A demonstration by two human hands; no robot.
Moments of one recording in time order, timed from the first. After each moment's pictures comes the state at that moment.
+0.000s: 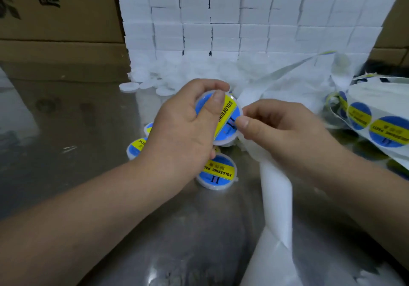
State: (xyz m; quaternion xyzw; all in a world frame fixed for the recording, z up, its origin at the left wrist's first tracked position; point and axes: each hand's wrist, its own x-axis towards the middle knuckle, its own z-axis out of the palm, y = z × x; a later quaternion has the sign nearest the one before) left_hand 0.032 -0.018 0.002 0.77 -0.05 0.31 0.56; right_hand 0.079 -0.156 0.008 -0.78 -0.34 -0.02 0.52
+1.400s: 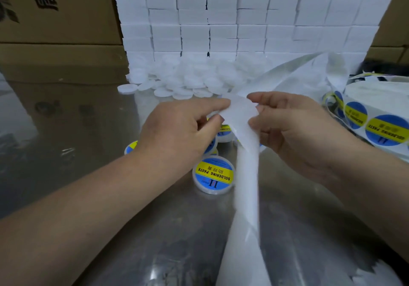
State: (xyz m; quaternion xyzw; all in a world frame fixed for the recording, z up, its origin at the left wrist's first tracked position) left_hand 0.044 -0.002 -0.004 0.87 -0.06 0.36 0.34; right_hand 0.098 -0.157 0.011 -0.63 -0.23 0.12 0.73
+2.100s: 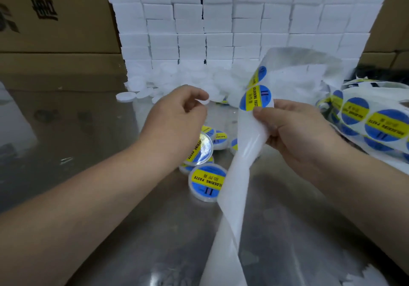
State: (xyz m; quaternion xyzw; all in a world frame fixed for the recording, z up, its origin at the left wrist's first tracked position) left_hand 0.062 -0.003 0.010 0.83 0.01 0.30 0.47; right_hand 0.112 -0.160 0.008 -0.67 -0.14 0.02 0.73
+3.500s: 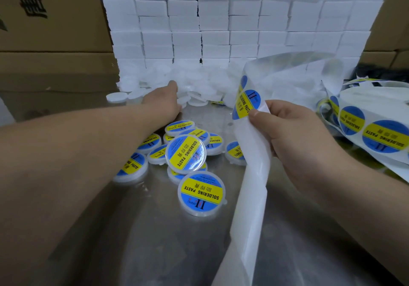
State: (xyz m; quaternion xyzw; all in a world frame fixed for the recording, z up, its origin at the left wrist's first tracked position) left_hand 0.226 0.088 -0.018 0.97 0.12 0.20 0.07; right_hand 0.110 -0.161 0.003 -0.72 -0.17 -0.02 0.67
